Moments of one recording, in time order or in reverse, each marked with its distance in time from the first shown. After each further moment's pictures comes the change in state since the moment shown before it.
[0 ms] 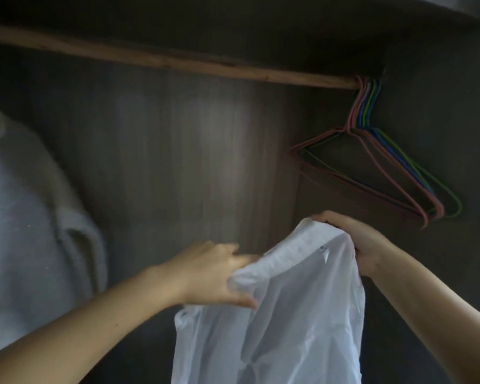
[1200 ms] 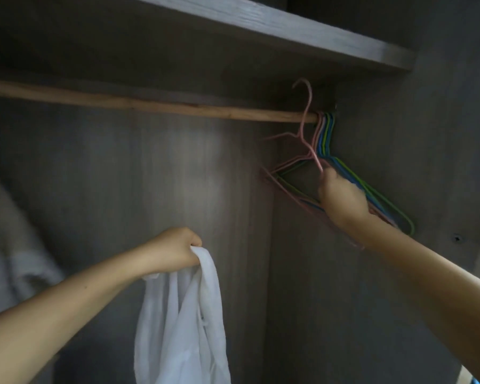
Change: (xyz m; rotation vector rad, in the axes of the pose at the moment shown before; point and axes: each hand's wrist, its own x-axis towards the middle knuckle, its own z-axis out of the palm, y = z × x) left_hand 0.058 -0.055 -0.026 -0.511 0.097 -0.306; right_hand 0.076 -0.078 -0.074 -1.491 0.883 -0.667
